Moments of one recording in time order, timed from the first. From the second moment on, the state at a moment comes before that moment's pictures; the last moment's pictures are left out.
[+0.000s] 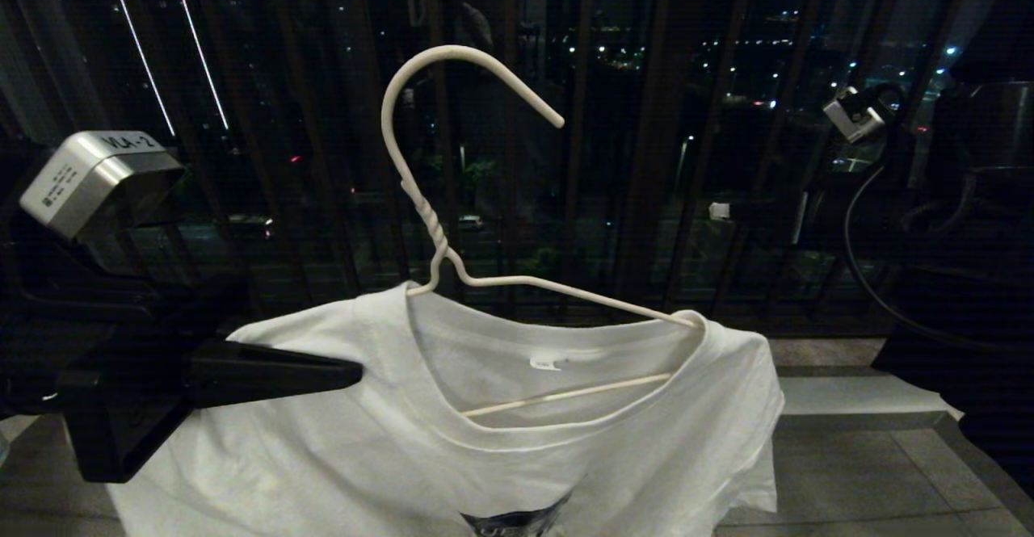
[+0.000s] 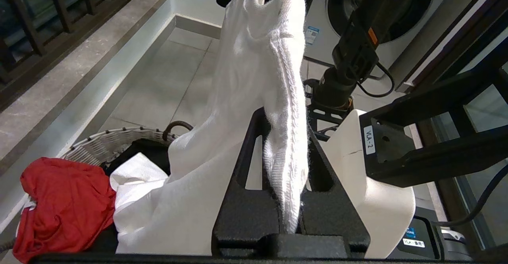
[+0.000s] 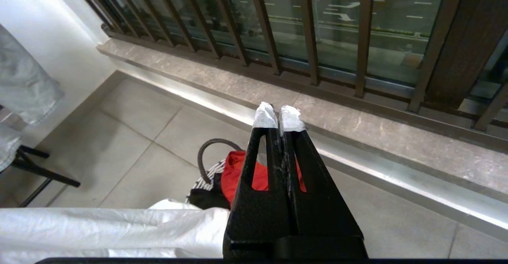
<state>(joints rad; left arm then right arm) -0.19 1.28 -0.89 0.00 -1.25 0.21 0.14 1.62 -1.11 -0.30 0.47 0.17</state>
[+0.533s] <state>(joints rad) -0.19 1.27 -0.89 0.00 -1.25 0.21 0.13 1.62 -1.10 -0.31 0.47 0.16</state>
